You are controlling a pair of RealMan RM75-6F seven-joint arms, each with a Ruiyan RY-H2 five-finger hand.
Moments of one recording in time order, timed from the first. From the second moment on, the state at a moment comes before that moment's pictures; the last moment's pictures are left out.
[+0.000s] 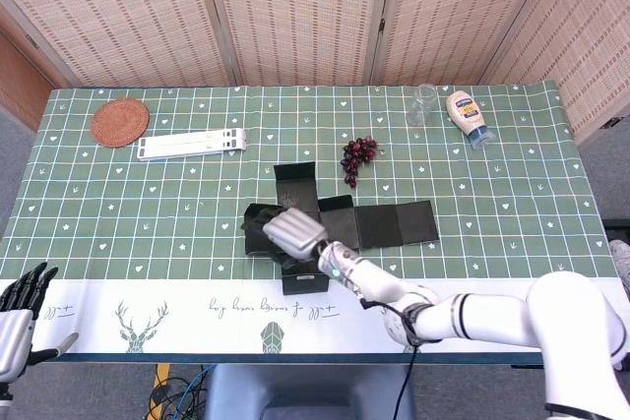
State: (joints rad) left arm -0.01 -1.12 0.02 -1.61 1.50 1.48 -0.04; right arm 1.16 -1.54 0.22 -1.51 -0.99 0.63 -0.19
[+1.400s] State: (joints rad) left arm -0.01 -1.12 0.03 -1.62 1.50 1.47 -0.01; right arm 1.06 -1.52 0.09 -1.31 -0.80 0.60 -0.28
